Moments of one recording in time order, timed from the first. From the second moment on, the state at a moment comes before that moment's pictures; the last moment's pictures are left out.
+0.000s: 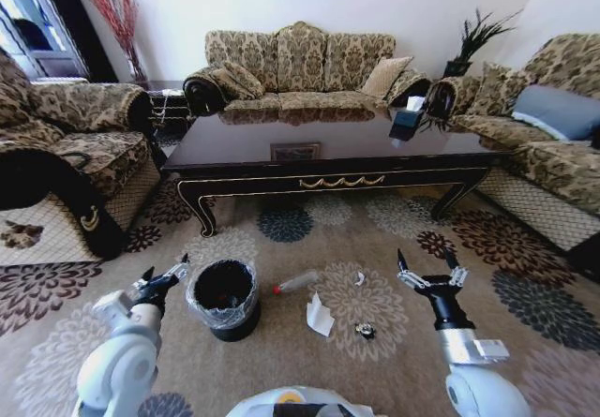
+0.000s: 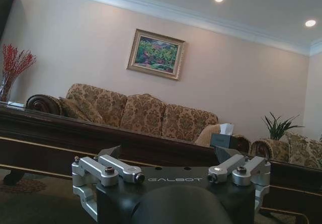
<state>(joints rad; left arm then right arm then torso) 1.52 -1.26 -0.75 -2.32 -0.81 0.68 -0.48 -1.75 1.31 0.83 2.19 0.21 0.29 -0.04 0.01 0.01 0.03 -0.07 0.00</state>
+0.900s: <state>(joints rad) 1.45 -1.33 -0.62 -2.07 -0.79 0.71 -0.58 -1.76 1.33 0.82 2.16 0.17 0.32 -0.04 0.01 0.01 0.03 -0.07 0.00</state>
